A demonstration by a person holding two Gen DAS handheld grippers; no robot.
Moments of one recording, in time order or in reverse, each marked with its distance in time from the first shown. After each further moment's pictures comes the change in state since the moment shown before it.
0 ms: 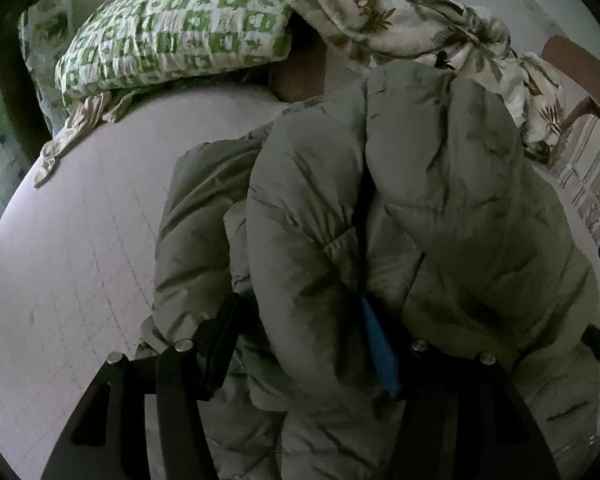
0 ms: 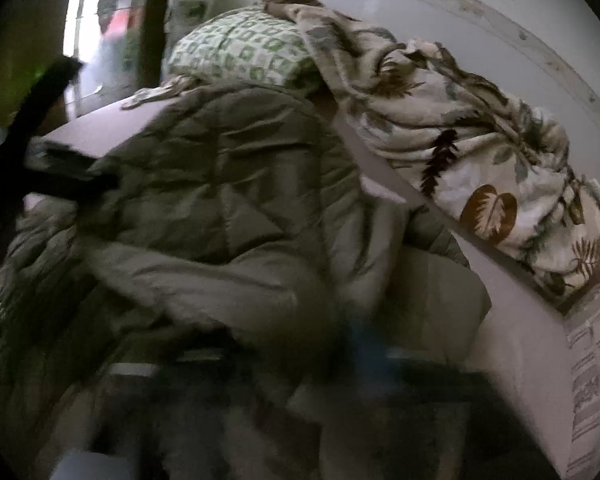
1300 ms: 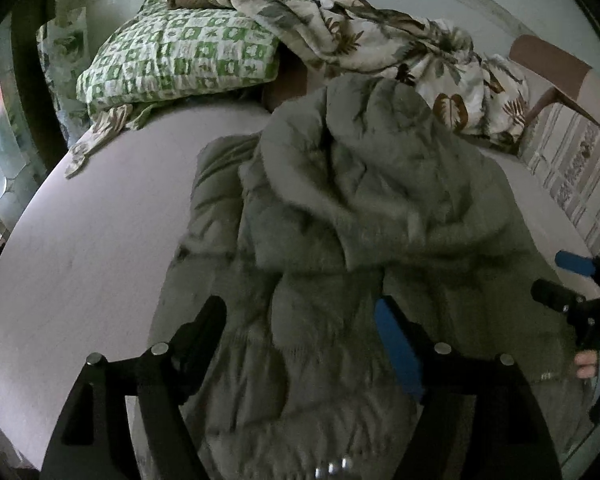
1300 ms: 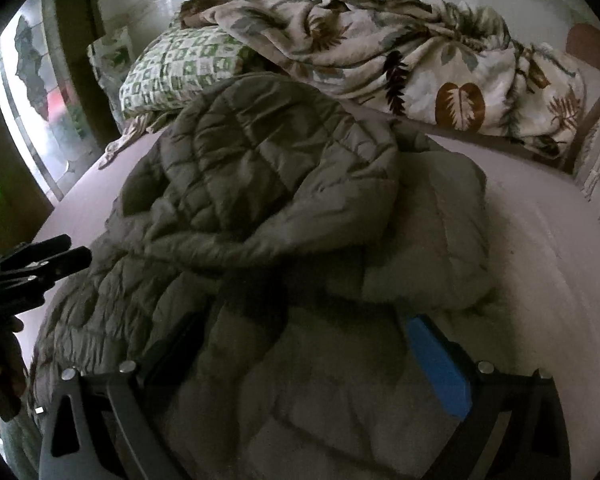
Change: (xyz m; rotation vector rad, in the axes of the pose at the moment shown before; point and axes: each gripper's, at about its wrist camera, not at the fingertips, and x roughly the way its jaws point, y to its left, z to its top) left arm -0.095 -0.008 -0.084 0.041 -0.069 -0.021; right arm -0.023 0.024 -0.039 0.403 0.085 0.009
